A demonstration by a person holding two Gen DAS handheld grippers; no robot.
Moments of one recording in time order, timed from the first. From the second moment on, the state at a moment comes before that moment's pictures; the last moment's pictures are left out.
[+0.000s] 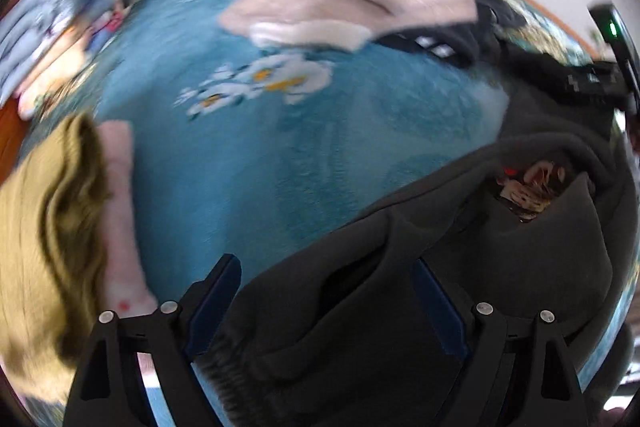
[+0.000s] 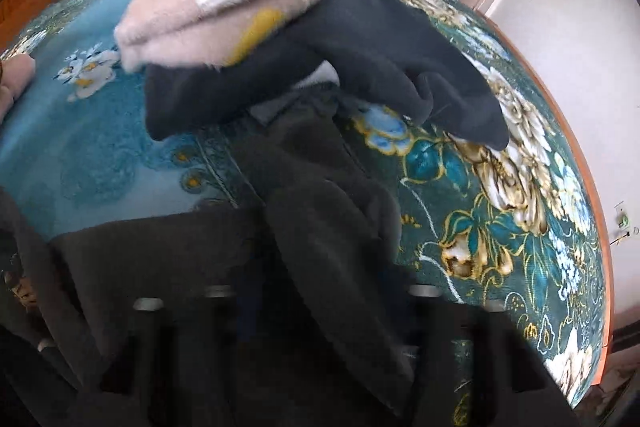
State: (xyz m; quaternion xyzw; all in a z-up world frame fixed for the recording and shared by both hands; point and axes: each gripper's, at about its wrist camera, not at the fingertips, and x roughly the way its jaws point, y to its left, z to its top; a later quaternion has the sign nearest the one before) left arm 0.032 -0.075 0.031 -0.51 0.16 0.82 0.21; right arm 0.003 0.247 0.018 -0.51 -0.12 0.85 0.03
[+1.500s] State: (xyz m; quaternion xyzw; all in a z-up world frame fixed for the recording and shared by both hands) left arm -0.075 -0.070 -0.005 -0.57 -0.05 0.79 0.21; right arm 0.071 0.516 0.006 -0.40 0.42 0.80 0.12
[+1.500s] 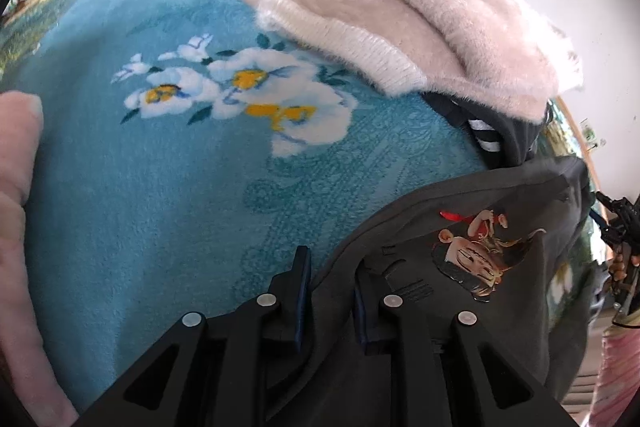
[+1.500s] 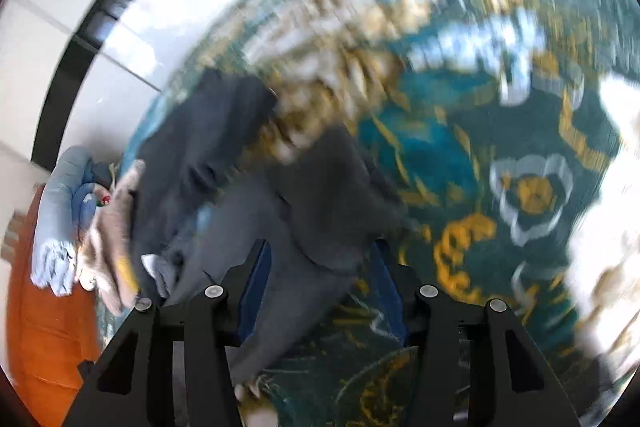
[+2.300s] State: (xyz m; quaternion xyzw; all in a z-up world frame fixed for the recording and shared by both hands) left arm -0.040 -0.071 0.055 -0.50 0.02 0.84 0.19; right arm 0.088 0.523 0.035 -0.32 0.40 0.85 0.09
